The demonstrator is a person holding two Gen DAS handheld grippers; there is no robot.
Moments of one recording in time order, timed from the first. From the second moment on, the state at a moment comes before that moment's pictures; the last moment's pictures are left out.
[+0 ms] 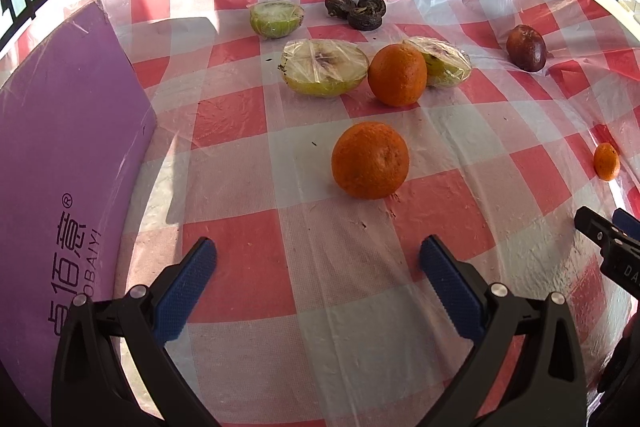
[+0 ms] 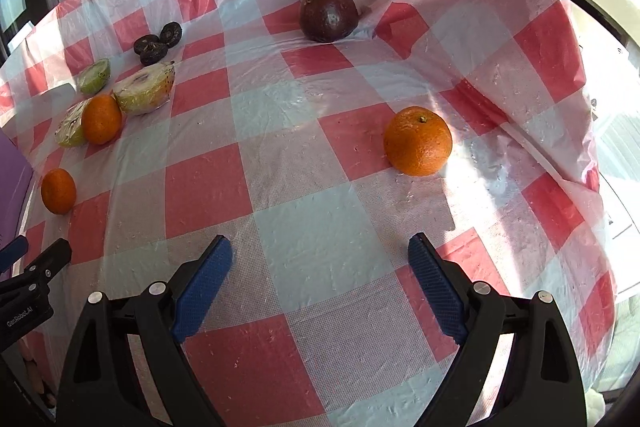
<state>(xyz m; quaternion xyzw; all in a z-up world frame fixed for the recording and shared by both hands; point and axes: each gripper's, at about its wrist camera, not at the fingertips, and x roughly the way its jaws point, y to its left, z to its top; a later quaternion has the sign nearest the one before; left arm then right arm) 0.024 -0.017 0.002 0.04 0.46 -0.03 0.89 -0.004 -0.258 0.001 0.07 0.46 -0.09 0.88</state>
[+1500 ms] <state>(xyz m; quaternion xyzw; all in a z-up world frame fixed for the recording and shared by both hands) -0.025 0.002 0.087 0.02 0.46 -0.19 0.87 -0.033 -0.205 0.046 0.09 0.49 -0.05 0.86</state>
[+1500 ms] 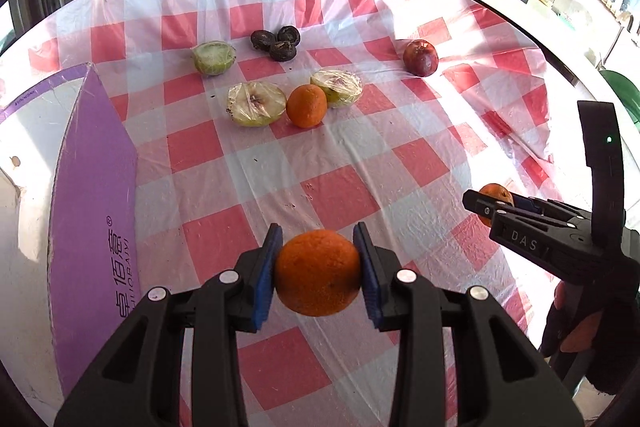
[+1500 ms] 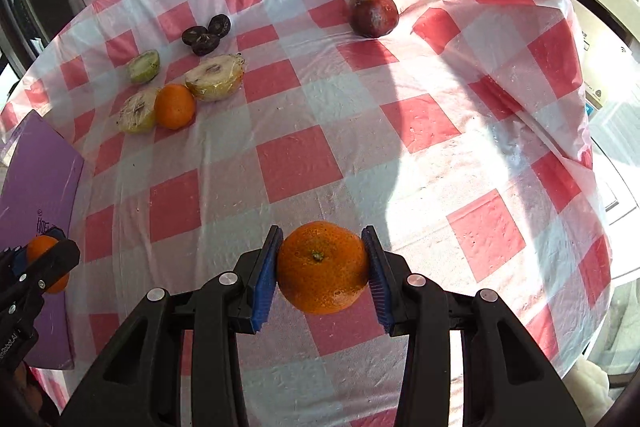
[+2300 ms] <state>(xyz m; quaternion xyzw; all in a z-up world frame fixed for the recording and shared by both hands) -0.075 0.267 0.126 0.00 0.45 0.02 0.89 -0.042 0.099 0.146 -0.04 0.45 0.25 0.86</state>
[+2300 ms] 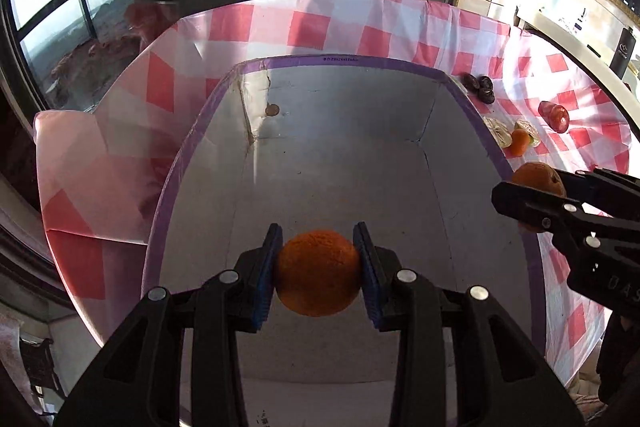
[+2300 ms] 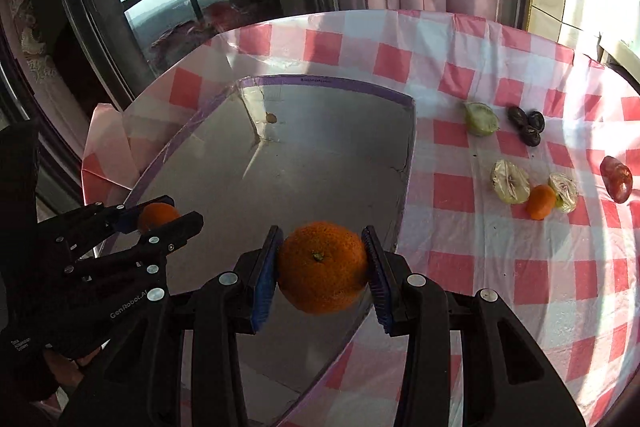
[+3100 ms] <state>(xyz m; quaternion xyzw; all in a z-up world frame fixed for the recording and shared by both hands) -0.085 0.277 0.084 0.06 0.52 0.02 0.85 -0.085 0.169 0.067 -0.20 0.58 0.23 0.76</state>
